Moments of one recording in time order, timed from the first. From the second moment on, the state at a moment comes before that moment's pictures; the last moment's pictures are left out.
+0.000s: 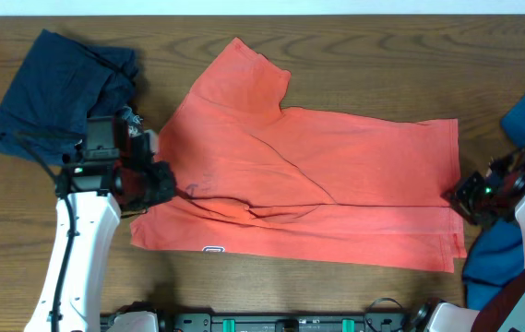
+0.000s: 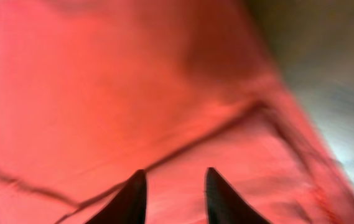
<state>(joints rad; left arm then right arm) 0.05 1.29 0.97 -0.95 0.32 -0.19 -0.51 1.47 0.87 -0.81 -0.39 0.28</state>
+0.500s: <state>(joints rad) -0.02 1.75 1.58 -0.91 0.34 -0.05 -0.38 1.50 1.37 -0.82 -0.48 0.25</state>
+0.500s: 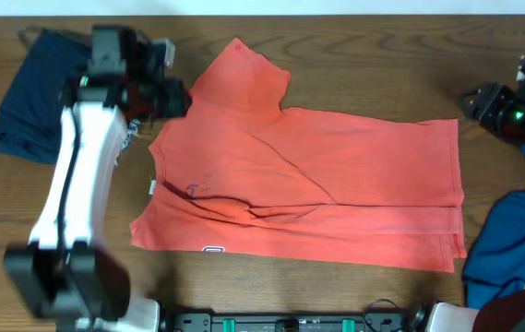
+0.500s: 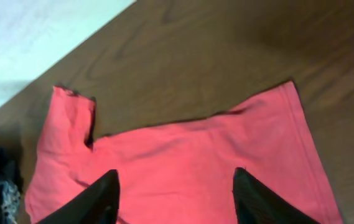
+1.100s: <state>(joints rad) -0.11 2.22 1.68 -0.33 0.21 -0.01 -0.38 1.64 1.37 -0.87 -0.47 0.25</state>
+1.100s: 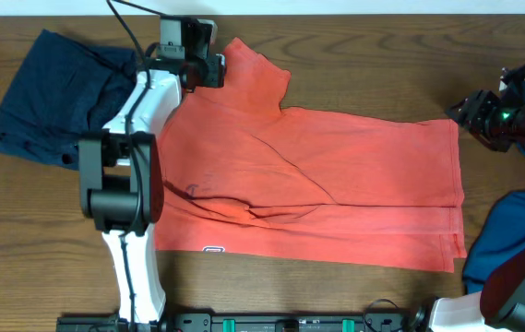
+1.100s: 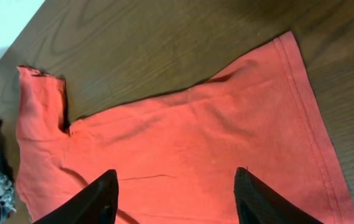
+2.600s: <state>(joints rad) -0.11 2.14 1.70 -0.54 0.14 0.06 -0.38 1.64 1.37 -0.79 -0.33 0.23</state>
